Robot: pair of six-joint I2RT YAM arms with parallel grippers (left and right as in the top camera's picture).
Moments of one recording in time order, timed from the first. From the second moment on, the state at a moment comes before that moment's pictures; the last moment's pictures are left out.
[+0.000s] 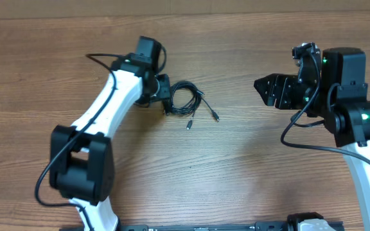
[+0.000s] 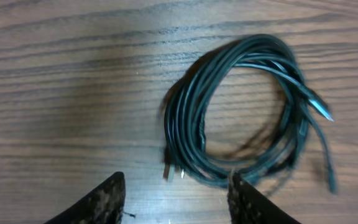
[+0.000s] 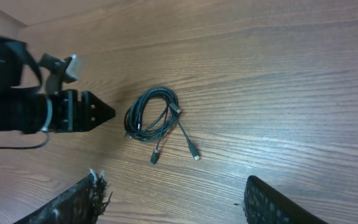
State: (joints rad) left arm -0.29 1.93 1.49 -0.84 0.07 -0.44; right arm 0.09 1.25 1.37 -0.95 -0.37 0.22
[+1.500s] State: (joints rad) left arm -0.33 2.13 1.51 -0.74 0.01 -0.51; right arm 0.09 1.35 1.37 -0.95 -0.37 0.23
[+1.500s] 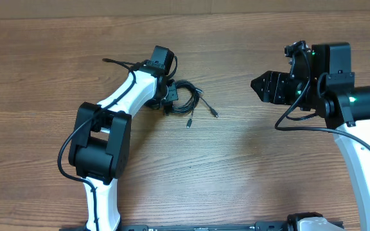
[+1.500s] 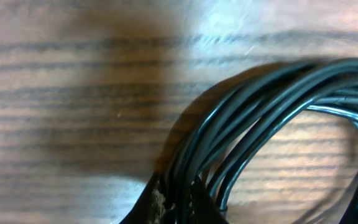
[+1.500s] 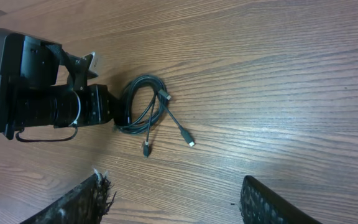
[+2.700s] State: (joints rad) left arm -0.30 1.84 1.70 -0.86 0.73 -0.17; right arm 0.32 1.48 1.37 -0.70 -0.47 0.70
